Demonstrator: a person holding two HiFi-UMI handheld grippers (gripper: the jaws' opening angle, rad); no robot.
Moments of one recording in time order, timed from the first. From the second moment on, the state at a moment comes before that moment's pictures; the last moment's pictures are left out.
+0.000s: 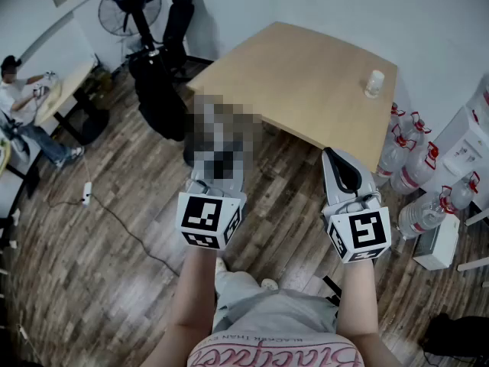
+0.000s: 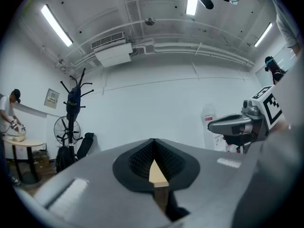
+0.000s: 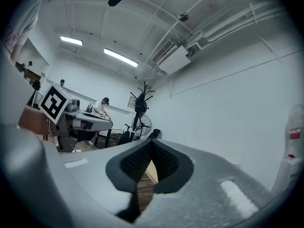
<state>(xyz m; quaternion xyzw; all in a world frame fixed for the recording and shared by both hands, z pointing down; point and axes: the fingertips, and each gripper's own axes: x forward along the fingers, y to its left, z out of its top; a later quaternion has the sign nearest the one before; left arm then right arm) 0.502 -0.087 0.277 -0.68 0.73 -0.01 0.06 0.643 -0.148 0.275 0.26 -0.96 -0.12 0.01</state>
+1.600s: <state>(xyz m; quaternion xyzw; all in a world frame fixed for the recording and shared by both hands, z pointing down) 0.155 0.026 0.292 -0.61 0.79 0.03 0.04 0.295 -0.064 0.291 0.17 -0.98 -0.14 0.03</state>
